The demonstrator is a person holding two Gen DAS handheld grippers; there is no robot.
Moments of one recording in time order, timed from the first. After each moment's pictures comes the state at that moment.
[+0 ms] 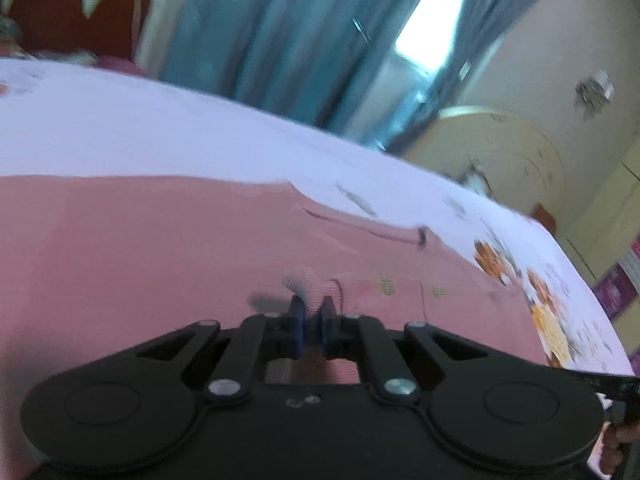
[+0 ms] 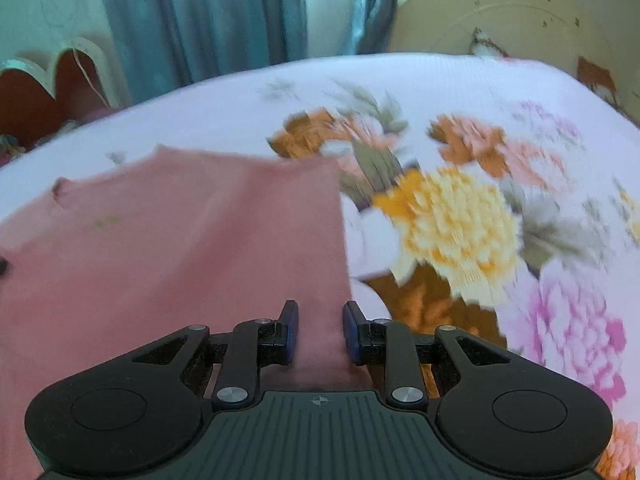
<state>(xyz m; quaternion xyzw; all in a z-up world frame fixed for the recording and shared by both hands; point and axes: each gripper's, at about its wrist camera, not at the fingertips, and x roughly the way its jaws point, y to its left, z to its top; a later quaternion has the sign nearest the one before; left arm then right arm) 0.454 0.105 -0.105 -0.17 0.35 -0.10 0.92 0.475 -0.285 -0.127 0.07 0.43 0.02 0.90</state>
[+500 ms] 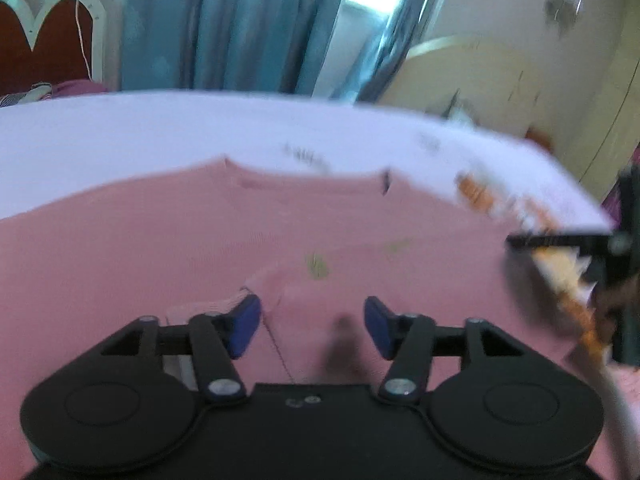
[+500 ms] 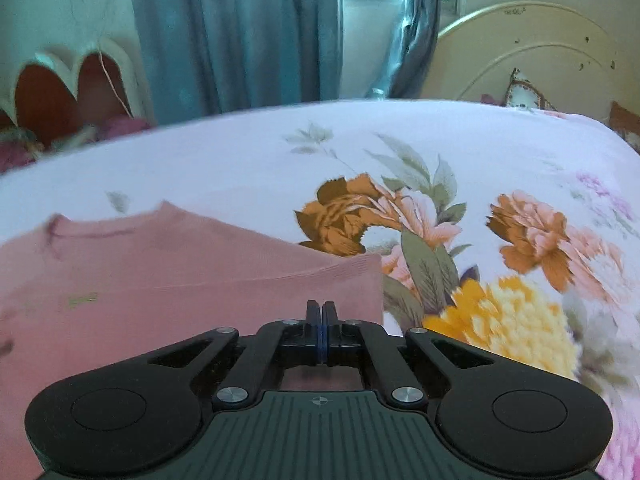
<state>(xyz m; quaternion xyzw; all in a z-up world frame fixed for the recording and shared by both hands) 0.477 0.038 -0.104 -0.05 0.41 -0.13 0.90 0.581 -0.273 -0.135 0.04 0.41 0.03 0.91</state>
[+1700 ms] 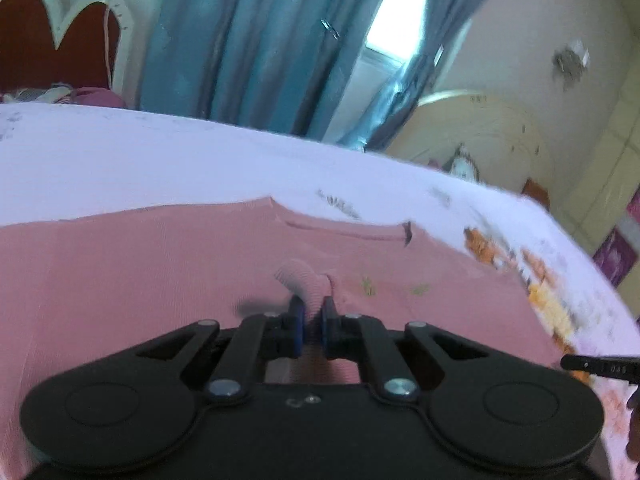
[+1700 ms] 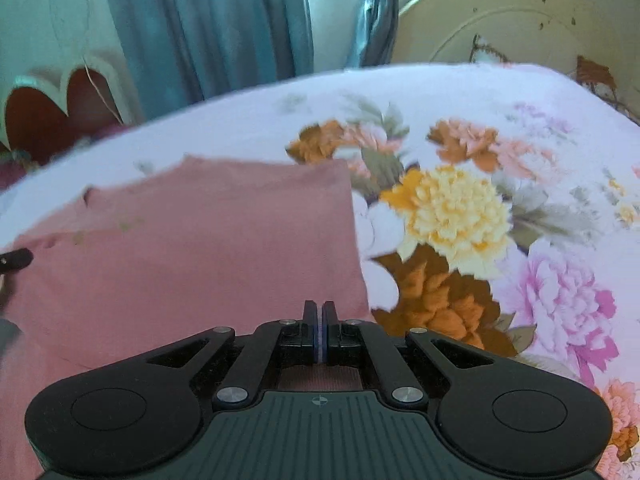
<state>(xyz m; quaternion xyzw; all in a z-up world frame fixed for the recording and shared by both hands) 0.450 0.089 -0.096 -0.11 0.35 -0.13 0.92 0.442 -0.278 -0.114 0.08 0.43 0.02 0.90</state>
